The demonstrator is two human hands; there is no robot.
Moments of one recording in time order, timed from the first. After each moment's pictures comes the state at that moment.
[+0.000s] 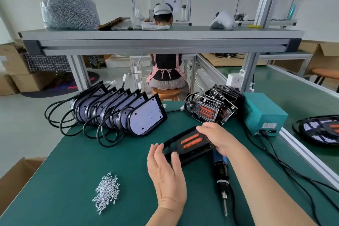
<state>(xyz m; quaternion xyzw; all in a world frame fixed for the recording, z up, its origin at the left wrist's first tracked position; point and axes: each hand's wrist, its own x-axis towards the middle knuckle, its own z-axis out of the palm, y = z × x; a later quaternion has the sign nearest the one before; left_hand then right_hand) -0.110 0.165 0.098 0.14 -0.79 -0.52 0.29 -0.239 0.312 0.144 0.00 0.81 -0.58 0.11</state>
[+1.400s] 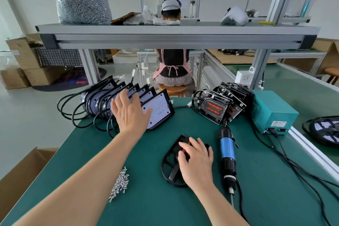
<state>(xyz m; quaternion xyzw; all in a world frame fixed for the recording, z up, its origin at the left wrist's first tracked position) -0.219 0.022 0.177 0.13 -0.93 -0.13 0.32 -0.143 0.220 0.089 -0.02 0.94 -0.32 -0.10</state>
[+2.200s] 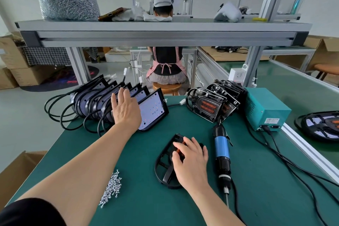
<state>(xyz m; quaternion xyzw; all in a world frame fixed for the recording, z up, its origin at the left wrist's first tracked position) -0.266 0.013 0.165 0.10 -0.97 0.02 0.21 -0.143 0.220 0.088 -0.02 0.94 -0.33 -0.10</state>
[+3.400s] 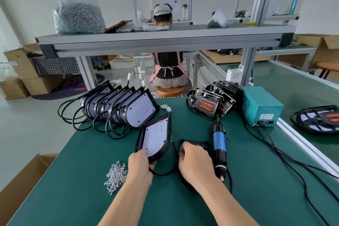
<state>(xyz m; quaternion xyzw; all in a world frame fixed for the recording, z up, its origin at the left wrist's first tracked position) -0.126 0.082 0.115 0.33 -0.46 -0.82 0.10 -0.107 0.231 0.134 -0.05 0.97 -0.25 -0.06</state>
